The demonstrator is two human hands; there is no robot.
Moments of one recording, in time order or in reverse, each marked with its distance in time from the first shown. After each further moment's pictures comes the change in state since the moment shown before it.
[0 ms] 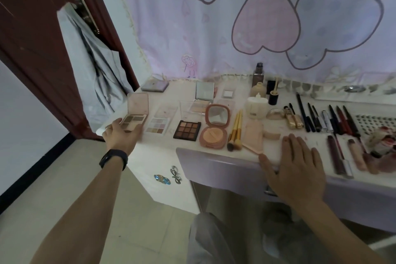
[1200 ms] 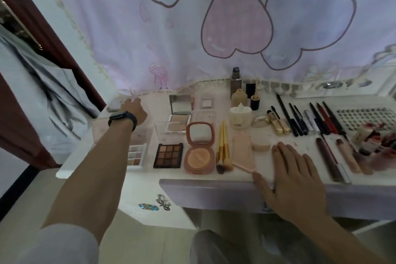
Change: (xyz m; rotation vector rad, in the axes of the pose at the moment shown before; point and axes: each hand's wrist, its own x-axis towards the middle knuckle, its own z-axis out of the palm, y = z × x) left_hand 0.128 0.141 0.092 0.675 -0.390 0.437; right_hand 0.006 0.000 0.004 -0.036 -0.027 0.003
